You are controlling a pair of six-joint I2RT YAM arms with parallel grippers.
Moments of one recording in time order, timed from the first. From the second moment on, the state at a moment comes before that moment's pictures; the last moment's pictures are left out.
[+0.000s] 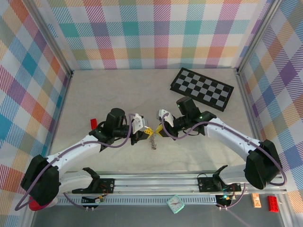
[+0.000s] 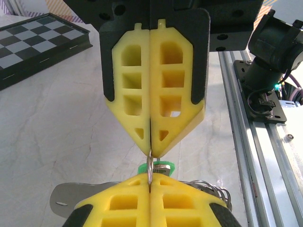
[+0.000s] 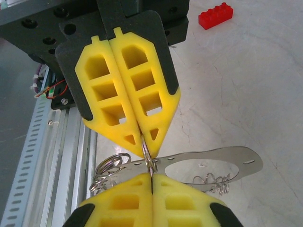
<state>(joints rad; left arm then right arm) -0.62 1.14 0.64 0.02 0.73 0.34 0.65 1.33 0.95 -0.46 -0.78 -0.43</state>
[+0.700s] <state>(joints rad) -0.62 1.14 0.61 0.07 0.73 0.33 0.64 1.32 0.89 -0.38 -0.79 -0.39</state>
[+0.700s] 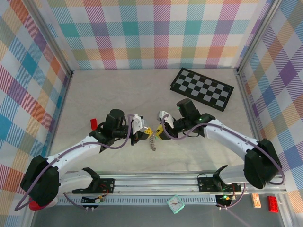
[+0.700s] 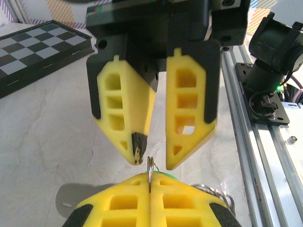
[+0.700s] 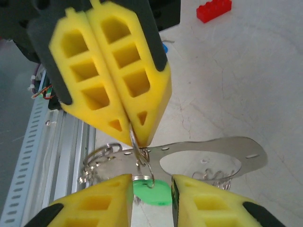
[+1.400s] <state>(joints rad) -0.62 1.14 0.57 0.18 0.74 0.25 0.64 1.33 0.86 -0.23 -0.84 -0.37</state>
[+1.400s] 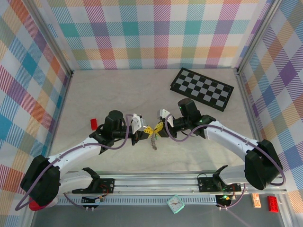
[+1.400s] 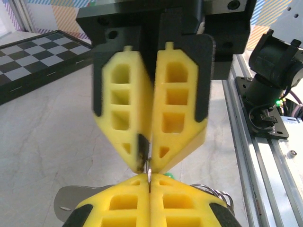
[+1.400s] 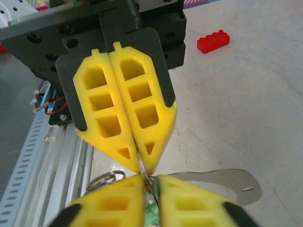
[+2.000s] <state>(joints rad) -0.62 1.14 0.64 0.02 0.67 0.33 0.69 1.35 1.00 -0.49 -0.71 -0.53</state>
